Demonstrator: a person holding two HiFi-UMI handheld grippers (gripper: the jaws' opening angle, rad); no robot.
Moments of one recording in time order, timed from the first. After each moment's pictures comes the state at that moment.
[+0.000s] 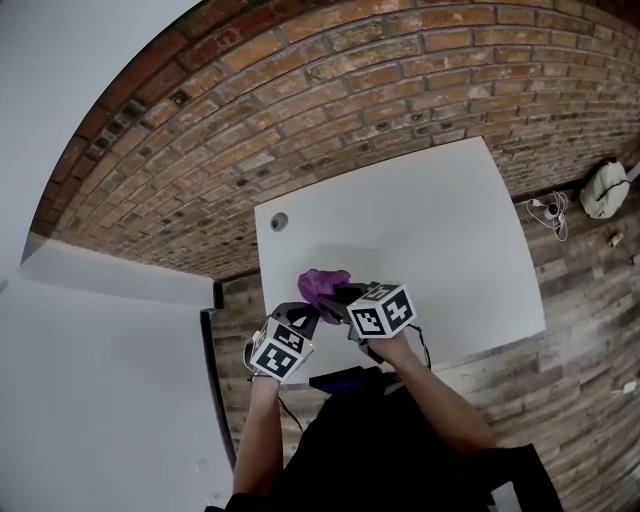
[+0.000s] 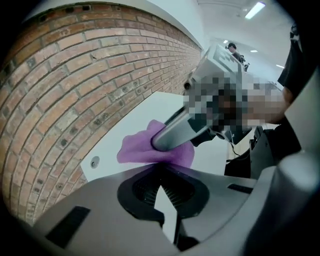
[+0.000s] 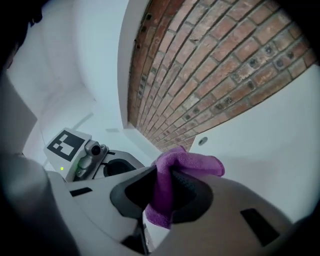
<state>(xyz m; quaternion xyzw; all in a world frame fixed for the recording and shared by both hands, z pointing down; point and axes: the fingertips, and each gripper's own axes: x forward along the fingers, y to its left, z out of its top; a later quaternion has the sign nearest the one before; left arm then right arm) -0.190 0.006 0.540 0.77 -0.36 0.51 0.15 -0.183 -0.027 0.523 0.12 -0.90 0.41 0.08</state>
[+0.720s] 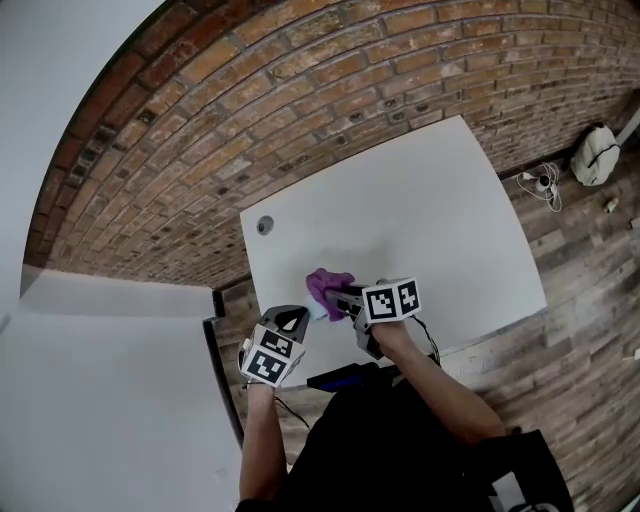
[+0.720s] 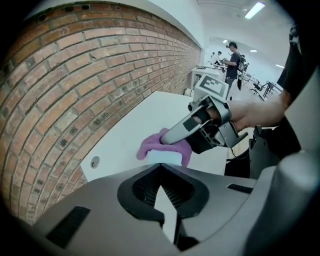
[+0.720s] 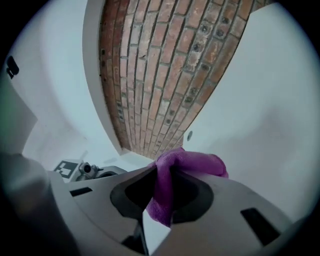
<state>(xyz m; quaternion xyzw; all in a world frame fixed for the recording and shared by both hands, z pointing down) -0.194 0.005 0.540 0.77 -0.35 0.51 0.15 -0.157 -0.042 0.564 0.14 -0.80 0.58 -0.03</state>
